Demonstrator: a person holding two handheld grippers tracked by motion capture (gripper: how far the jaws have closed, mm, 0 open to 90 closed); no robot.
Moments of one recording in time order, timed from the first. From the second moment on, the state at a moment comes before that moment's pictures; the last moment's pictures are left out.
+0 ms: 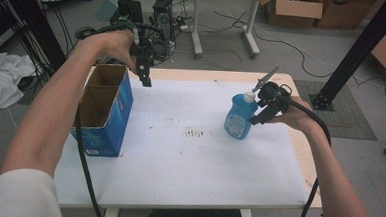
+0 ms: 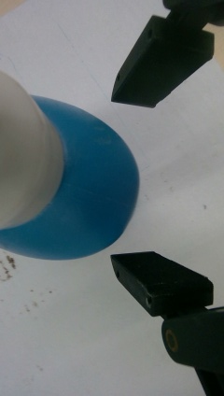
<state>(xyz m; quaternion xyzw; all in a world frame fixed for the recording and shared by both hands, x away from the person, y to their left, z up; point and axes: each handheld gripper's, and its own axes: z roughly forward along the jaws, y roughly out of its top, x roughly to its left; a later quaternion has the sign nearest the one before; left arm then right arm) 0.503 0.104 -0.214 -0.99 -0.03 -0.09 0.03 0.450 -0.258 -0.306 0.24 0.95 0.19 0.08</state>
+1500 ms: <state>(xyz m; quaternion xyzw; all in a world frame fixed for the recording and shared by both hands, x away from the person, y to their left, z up) 0.501 0.114 -0.213 -0.99 -0.04 -0.10 0.02 0.428 -0.250 -0.358 0.34 0.85 0.36 0.16</state>
